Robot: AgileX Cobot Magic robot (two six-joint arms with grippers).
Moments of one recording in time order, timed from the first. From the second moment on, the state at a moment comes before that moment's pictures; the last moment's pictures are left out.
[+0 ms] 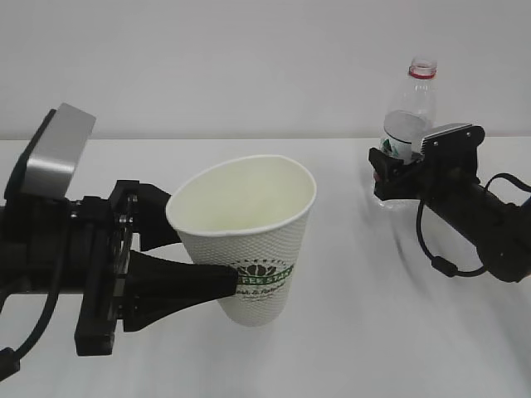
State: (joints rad) left arm -0.36 1.57 -0.55 1.26 -1.16 -0.70; right arm 0.06 2.29 -0.95 -0.28 -1.15 0.01
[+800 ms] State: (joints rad) left arm -0.36 1.57 -0.55 1.28 -1.16 -0.70; right arm 0.06 2.16 -0.84 -0.38 -1.07 0.04
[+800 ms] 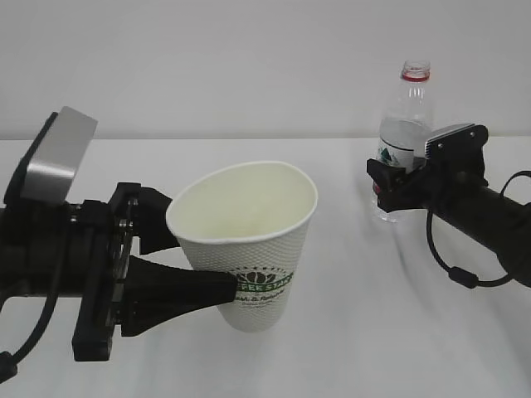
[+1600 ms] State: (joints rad) left arm -0.36 1.57 -0.55 1.29 -1.16 -0.70; right arm 0.06 1.72 -0.66 -0.48 -0.89 0.05
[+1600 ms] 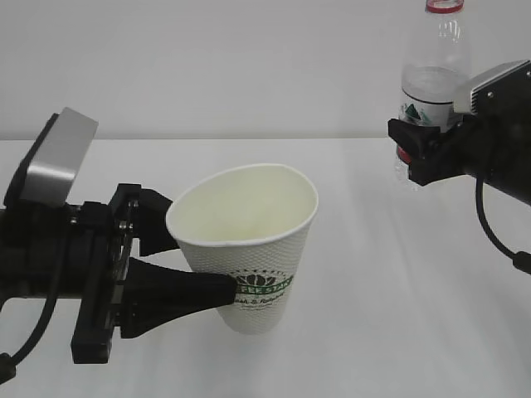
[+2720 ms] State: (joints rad) left arm -0.36 1.57 -0.55 1.34 -1.16 -0.70; right arm 0.06 1.35 -0.50 -0.75 -0.74 0.27
